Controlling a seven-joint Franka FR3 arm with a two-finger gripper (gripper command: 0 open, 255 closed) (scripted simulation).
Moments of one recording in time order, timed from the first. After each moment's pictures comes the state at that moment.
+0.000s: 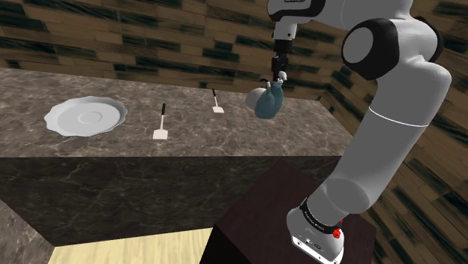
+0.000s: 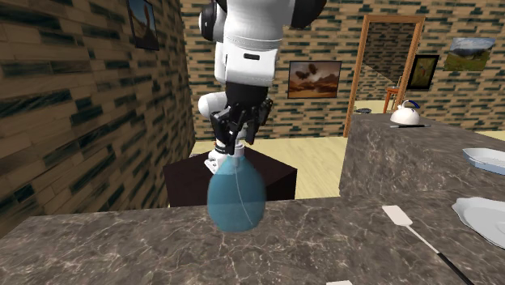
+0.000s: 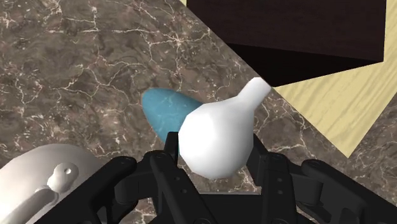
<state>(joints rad) -0.12 0.21 -0.46 -1.57 0.01 1.46 -0.65</state>
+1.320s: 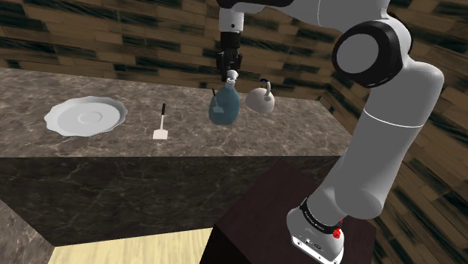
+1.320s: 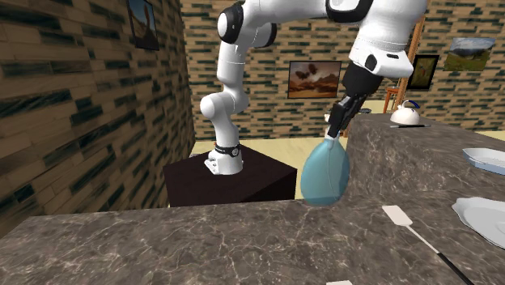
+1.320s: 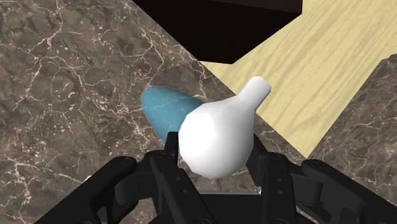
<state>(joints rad) 0.13 0.26 -0.28 -1.49 0.12 1.42 -0.21</state>
